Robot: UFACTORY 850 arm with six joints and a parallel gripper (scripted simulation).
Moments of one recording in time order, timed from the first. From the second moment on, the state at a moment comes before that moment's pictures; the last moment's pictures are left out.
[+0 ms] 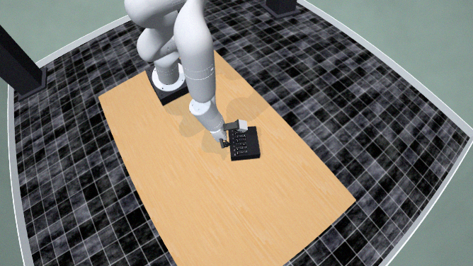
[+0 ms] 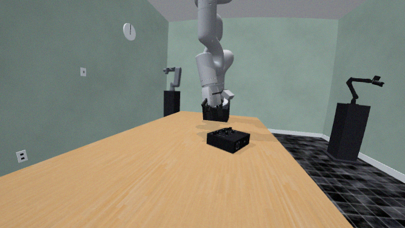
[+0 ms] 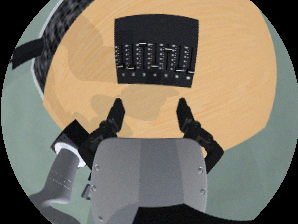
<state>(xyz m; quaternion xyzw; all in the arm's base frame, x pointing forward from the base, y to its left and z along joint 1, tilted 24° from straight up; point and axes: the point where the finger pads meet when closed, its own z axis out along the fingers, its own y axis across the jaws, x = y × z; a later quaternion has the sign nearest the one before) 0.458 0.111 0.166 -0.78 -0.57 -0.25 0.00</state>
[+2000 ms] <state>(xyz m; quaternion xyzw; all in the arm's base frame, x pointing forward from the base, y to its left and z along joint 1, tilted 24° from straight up) 0.473 0.107 0.175 -0.82 -0.48 -0.31 -0.04</state>
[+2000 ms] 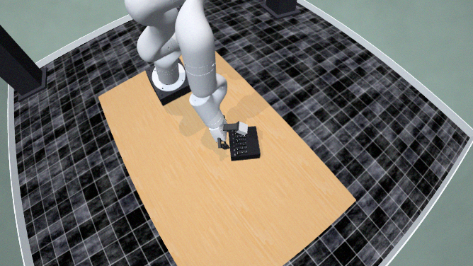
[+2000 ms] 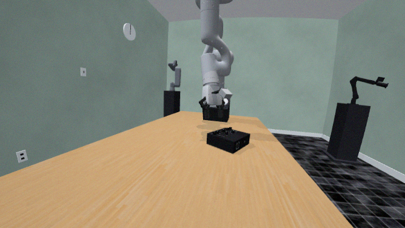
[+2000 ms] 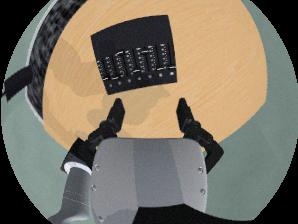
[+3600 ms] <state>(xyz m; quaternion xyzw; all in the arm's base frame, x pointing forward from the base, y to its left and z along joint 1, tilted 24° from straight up) 0.462 0.176 0.241 -0.83 0.48 -0.22 0.18</state>
